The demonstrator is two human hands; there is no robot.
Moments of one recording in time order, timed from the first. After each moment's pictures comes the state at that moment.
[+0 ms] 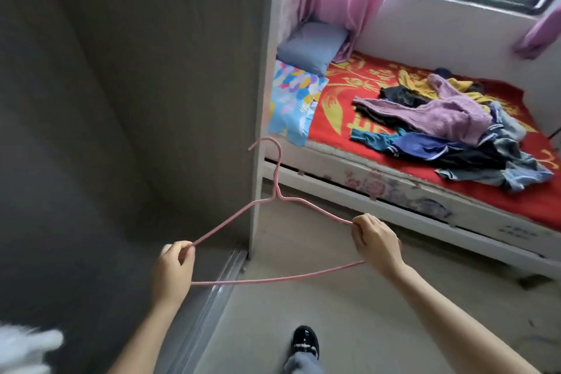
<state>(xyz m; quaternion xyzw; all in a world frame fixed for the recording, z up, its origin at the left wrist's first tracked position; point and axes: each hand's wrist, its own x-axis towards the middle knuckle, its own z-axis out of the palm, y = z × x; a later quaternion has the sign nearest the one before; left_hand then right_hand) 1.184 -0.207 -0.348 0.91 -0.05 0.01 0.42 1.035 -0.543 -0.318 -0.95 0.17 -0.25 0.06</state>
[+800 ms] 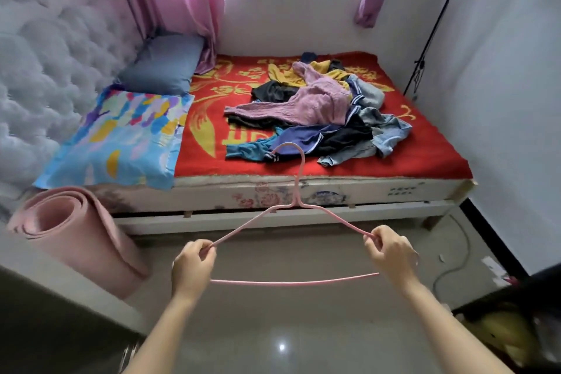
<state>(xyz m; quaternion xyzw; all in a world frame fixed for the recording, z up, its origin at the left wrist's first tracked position) 1.125 -0.641 -0.336 0.86 -0.26 -0.11 0.41 0.840 -0.842 -0.316 -0.79 0.55 -0.25 0.15</state>
